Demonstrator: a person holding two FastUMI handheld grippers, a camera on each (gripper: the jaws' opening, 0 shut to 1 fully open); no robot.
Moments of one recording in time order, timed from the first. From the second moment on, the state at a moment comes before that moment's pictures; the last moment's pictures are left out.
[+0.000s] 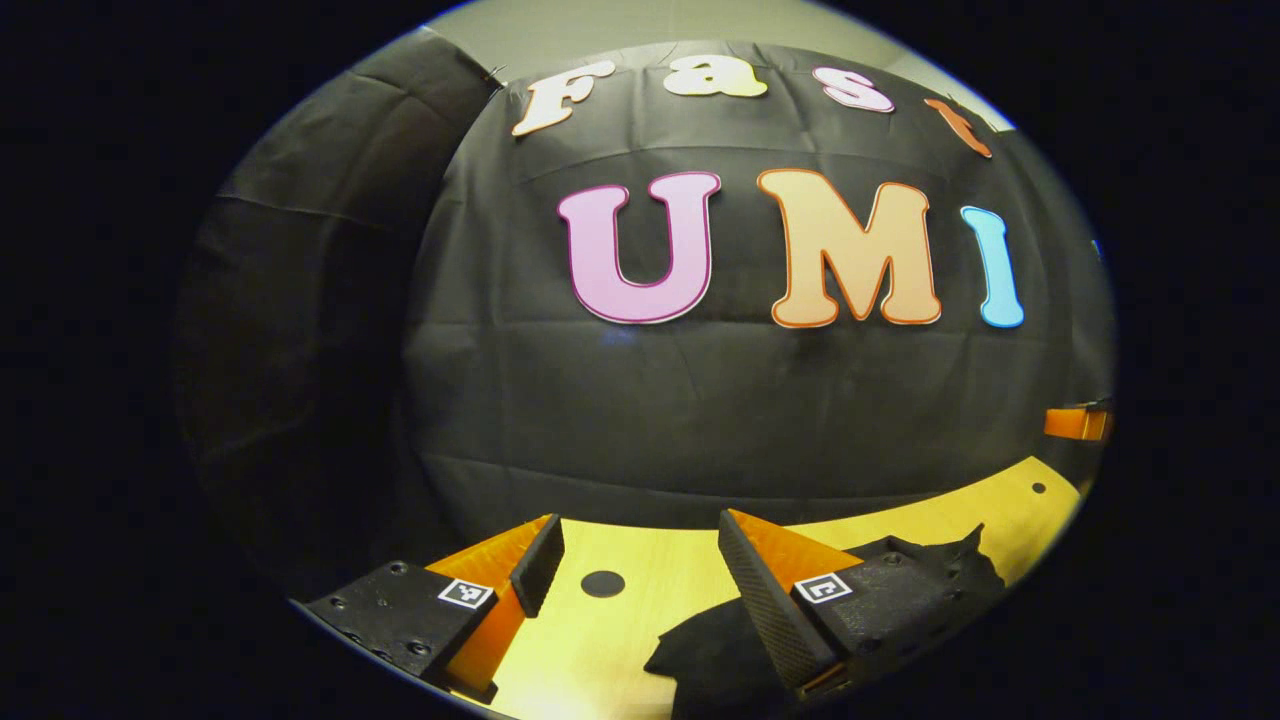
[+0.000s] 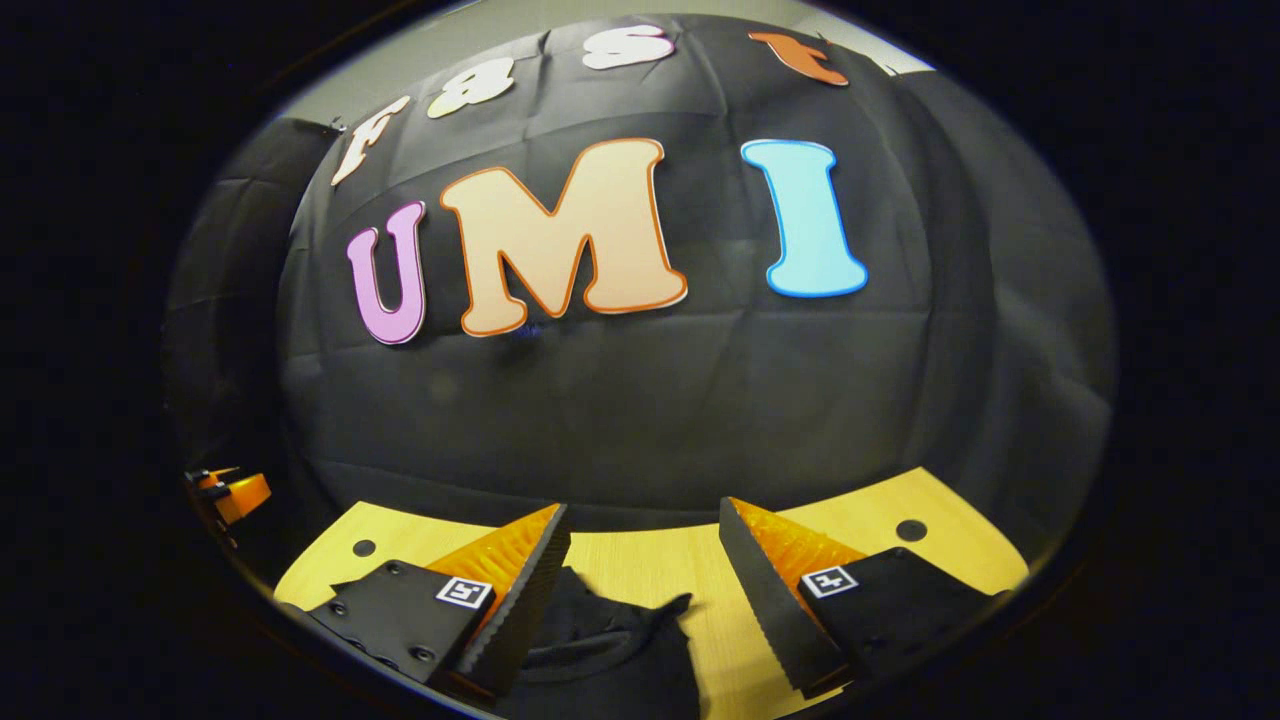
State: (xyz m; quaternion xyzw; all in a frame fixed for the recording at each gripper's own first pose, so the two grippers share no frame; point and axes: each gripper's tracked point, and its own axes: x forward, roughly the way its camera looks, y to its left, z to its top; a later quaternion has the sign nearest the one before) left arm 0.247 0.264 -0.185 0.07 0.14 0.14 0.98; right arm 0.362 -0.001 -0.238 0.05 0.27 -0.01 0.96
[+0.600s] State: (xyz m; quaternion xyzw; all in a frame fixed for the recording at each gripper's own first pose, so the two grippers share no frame) left arm 0.199 0.221 -0.094 0.03 0.07 0.12 0.99; right arm 0.280 0.009 -0.145 -0.02 0.19 0.00 0.98
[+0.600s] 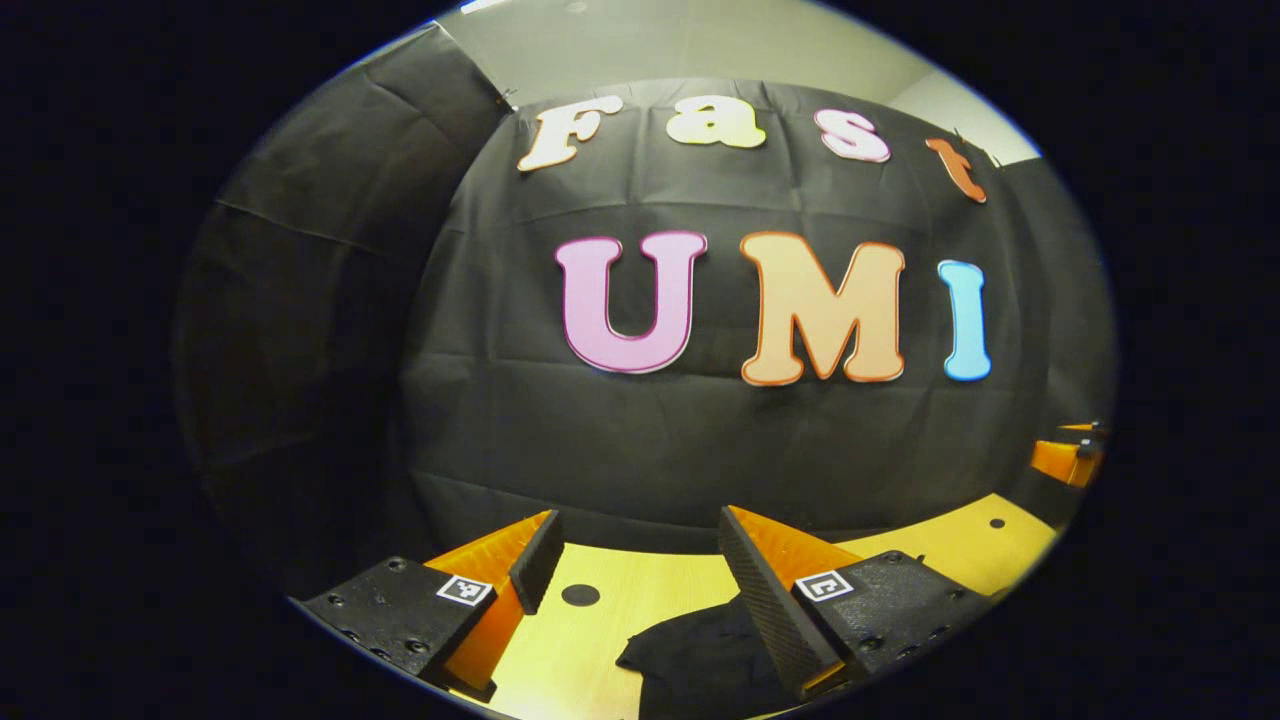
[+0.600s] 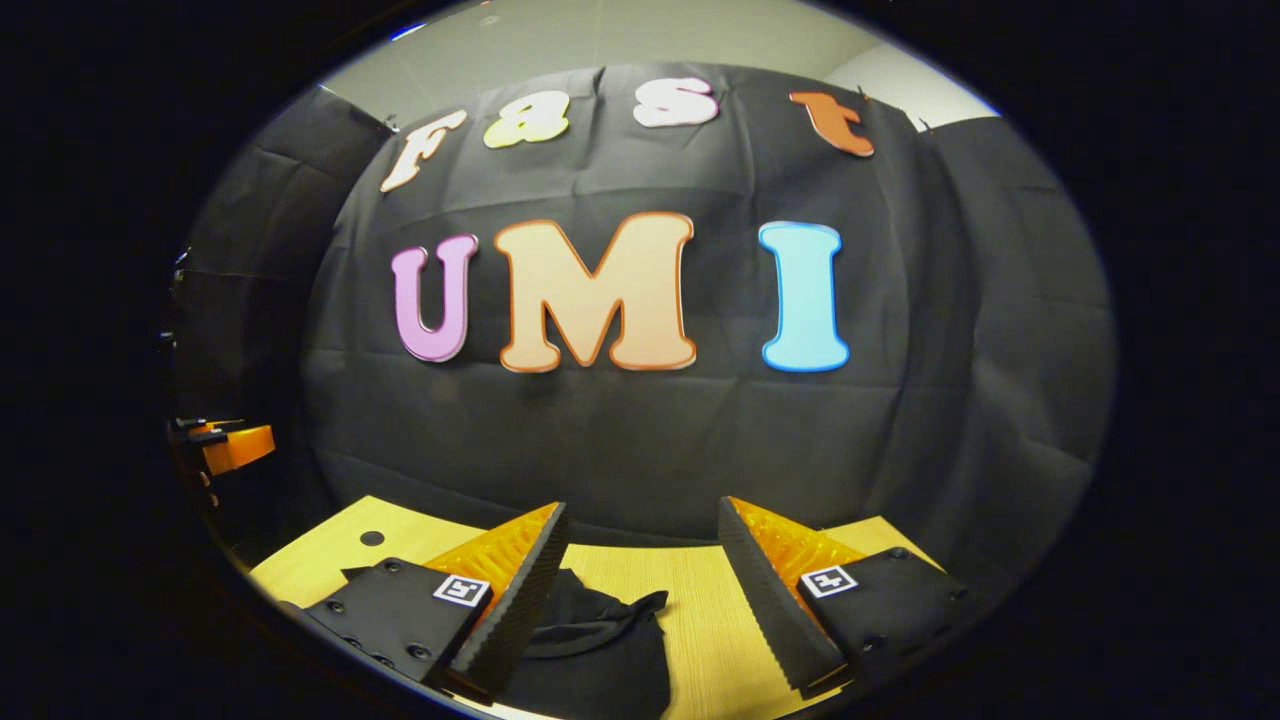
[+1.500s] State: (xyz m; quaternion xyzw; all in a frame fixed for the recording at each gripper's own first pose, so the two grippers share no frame) left arm -0.020 0.111 0.024 0.08 -0.04 0.09 0.99; right arm 0.031 -0.021 -0.049 0.00 0.08 0.02 1.00
